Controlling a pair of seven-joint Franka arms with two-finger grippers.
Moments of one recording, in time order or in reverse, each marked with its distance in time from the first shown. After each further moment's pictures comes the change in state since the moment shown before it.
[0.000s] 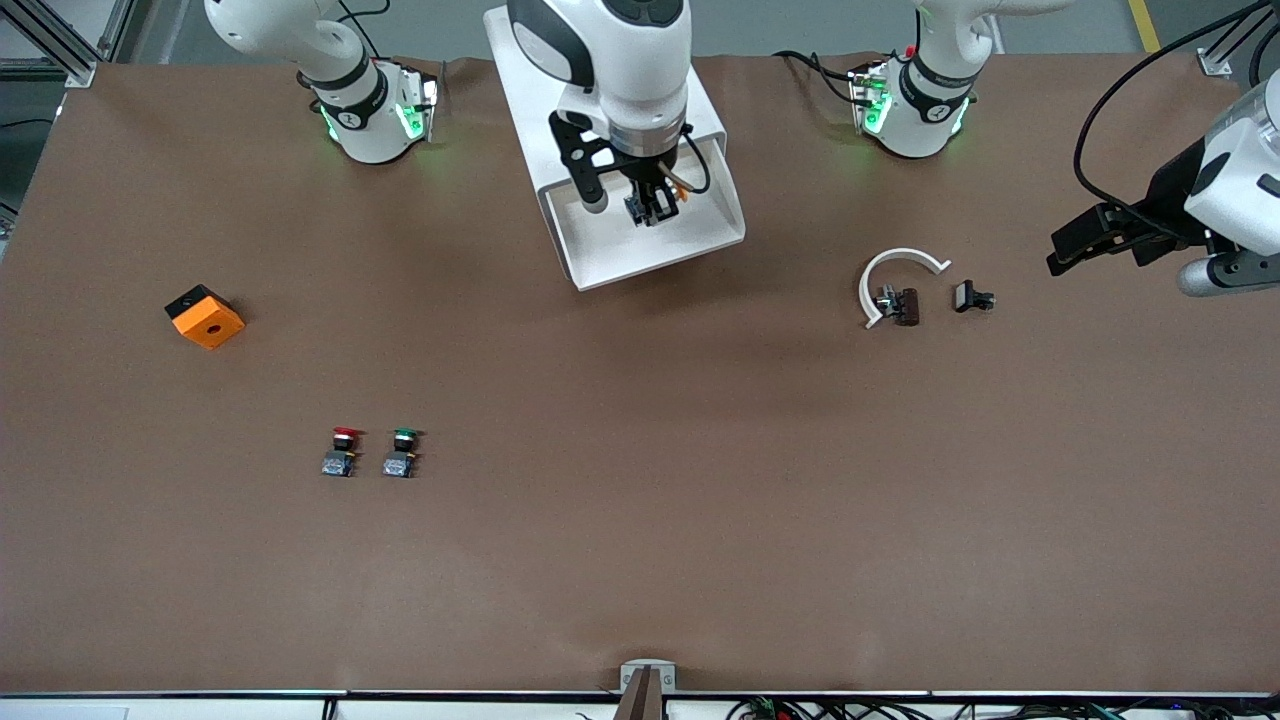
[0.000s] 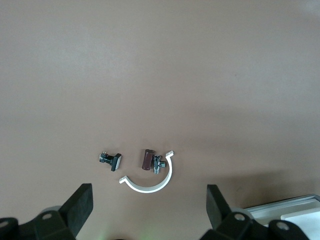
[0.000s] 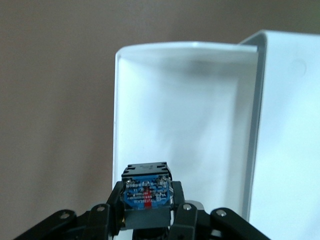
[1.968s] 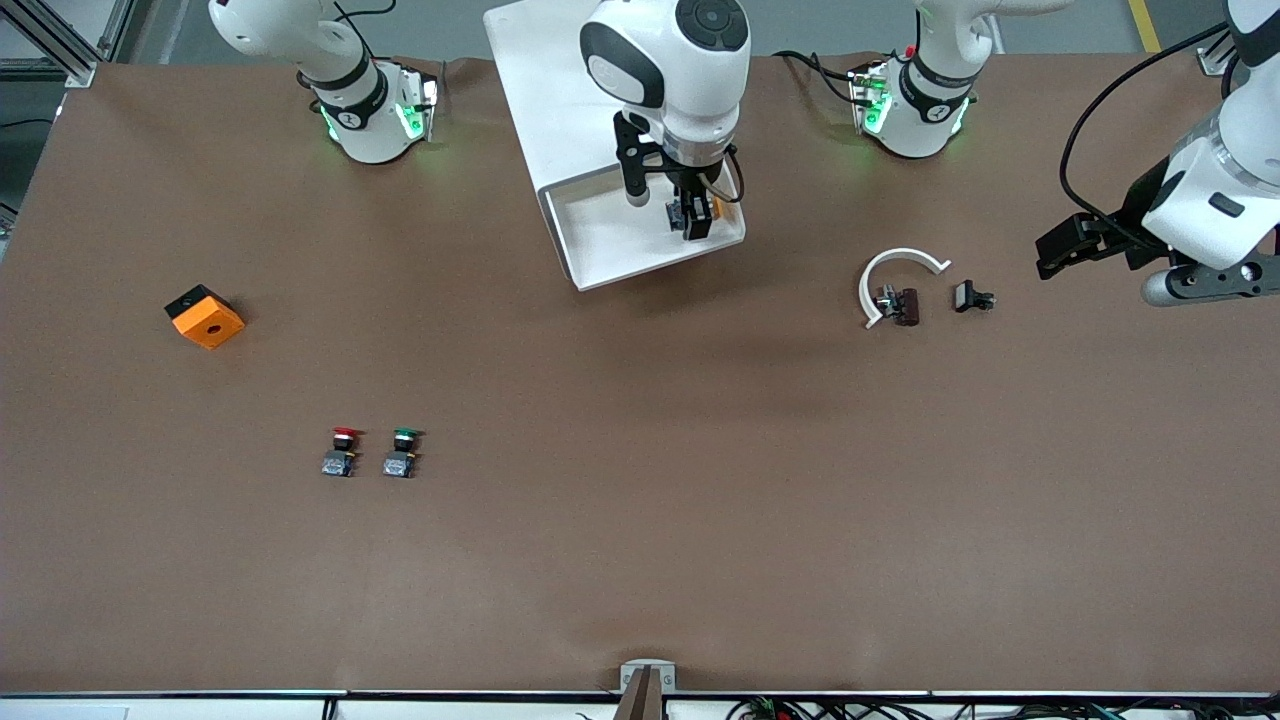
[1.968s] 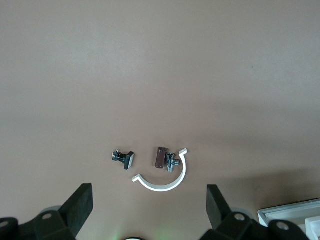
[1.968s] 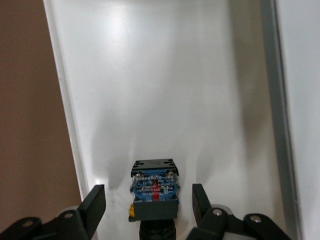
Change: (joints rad) left arm -0.002 0.010 -0.031 -0.021 0.071 -0.003 0.002; right arm 0.090 0.114 -0.013 0.021 -0.023 0.088 0.242
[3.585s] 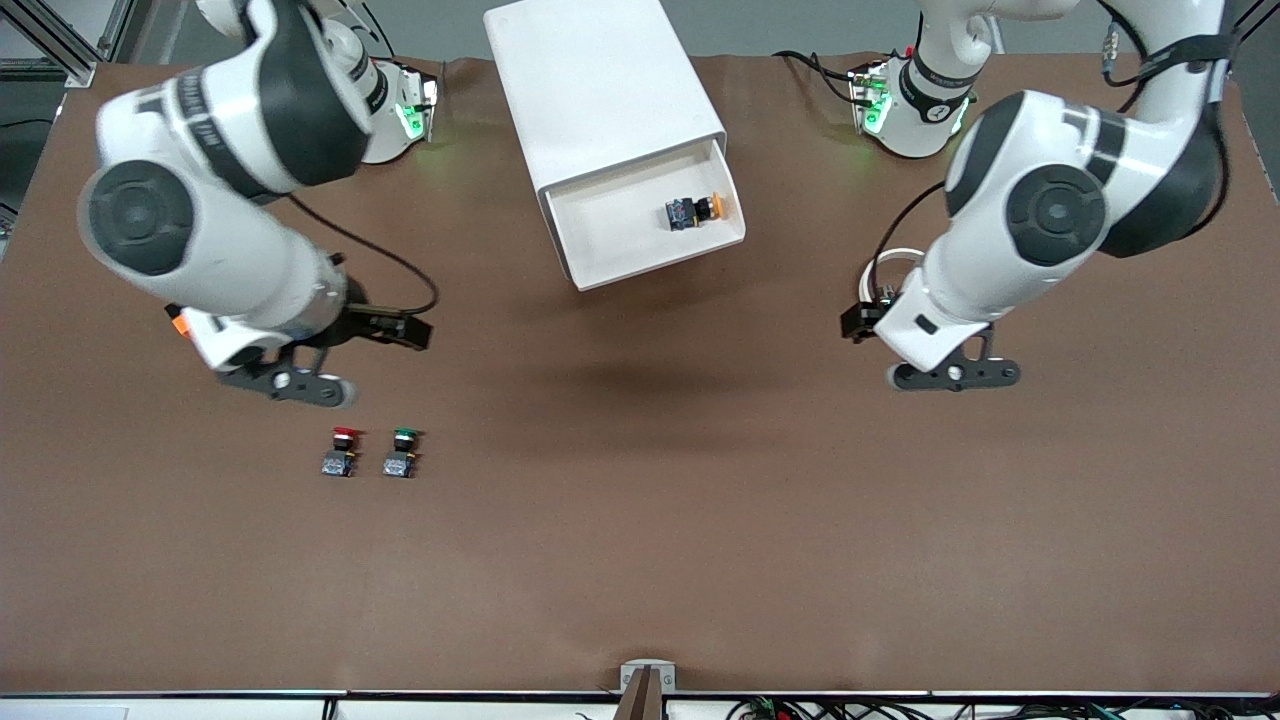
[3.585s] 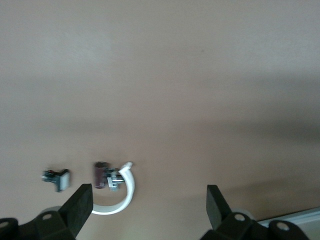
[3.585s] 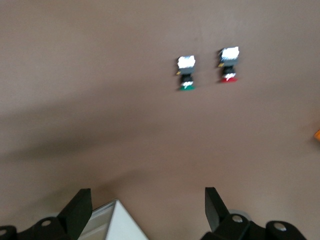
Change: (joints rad) left arm -0.202 0.224 -0.090 -0.083 0.000 0.246 -0.244; right arm -0.711 -0.123 -0.030 0.128 0.058 -0.364 -1.922
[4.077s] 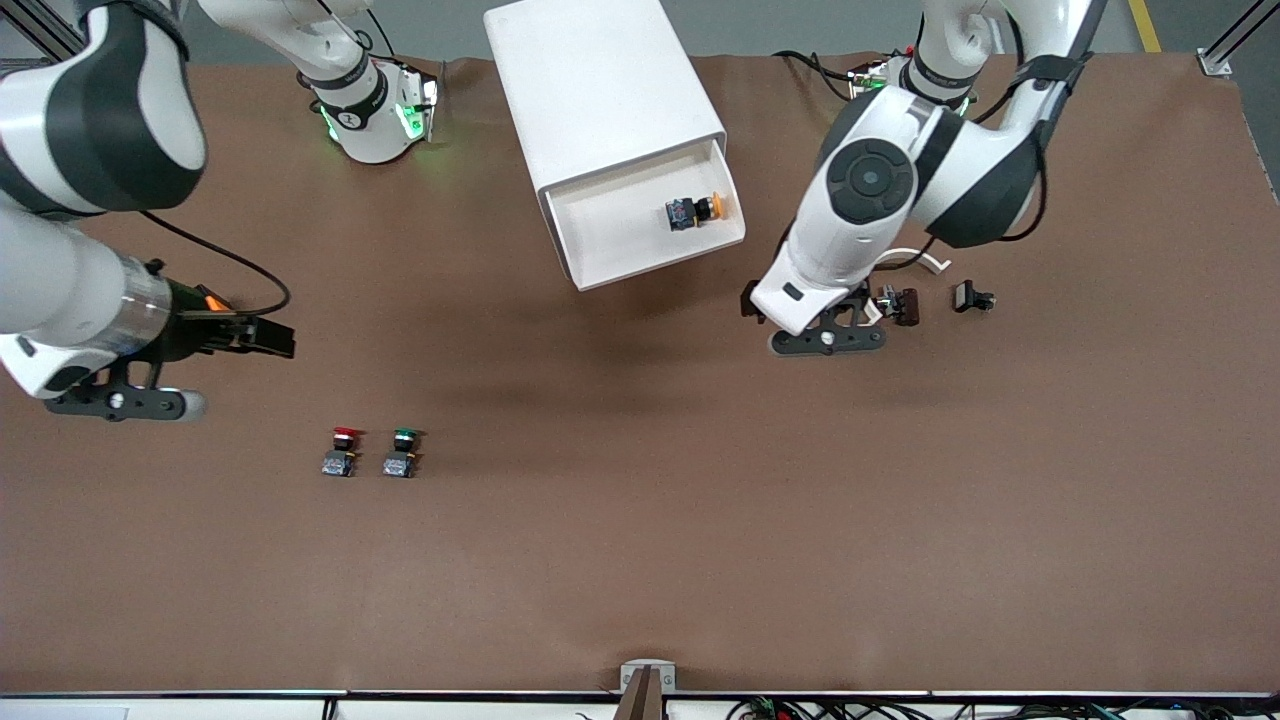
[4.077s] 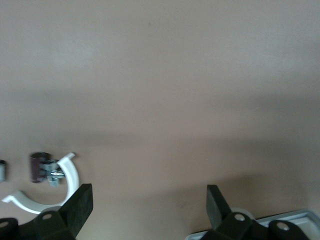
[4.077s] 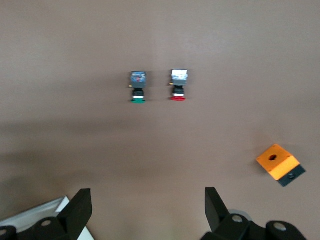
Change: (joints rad) left arm -0.185 0.004 -0.005 -0.138 0.000 0.186 -0.222; right arm -0.187 -0.037 0.000 0.000 -0.052 -0.063 -0.303
